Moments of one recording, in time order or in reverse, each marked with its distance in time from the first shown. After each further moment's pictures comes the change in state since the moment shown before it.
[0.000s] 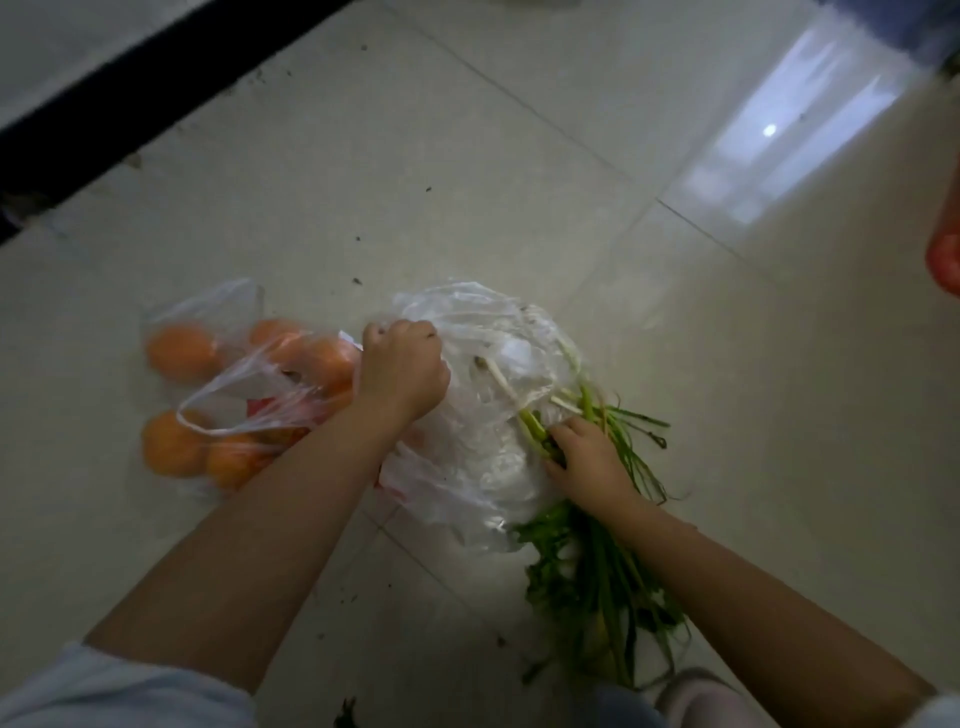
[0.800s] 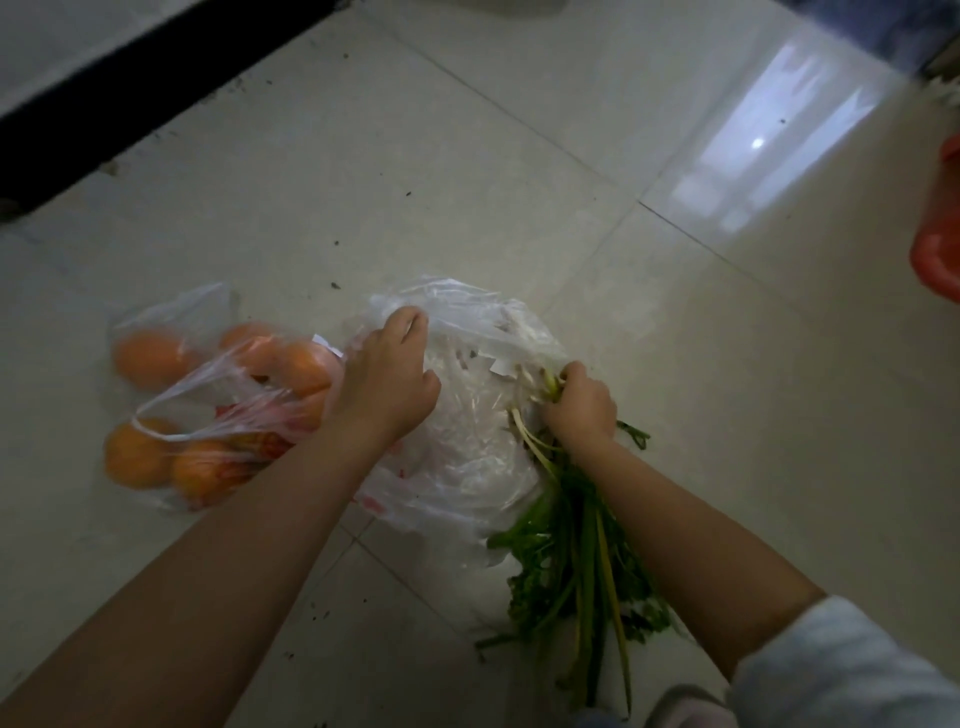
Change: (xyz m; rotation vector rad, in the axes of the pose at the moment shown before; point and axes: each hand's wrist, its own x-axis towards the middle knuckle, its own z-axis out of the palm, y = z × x) left_hand -0.012 0.014 -0.002 -0.267 0.061 -0.019; right_hand 0.053 0.000 -0.022 0.218 0.187 0.401
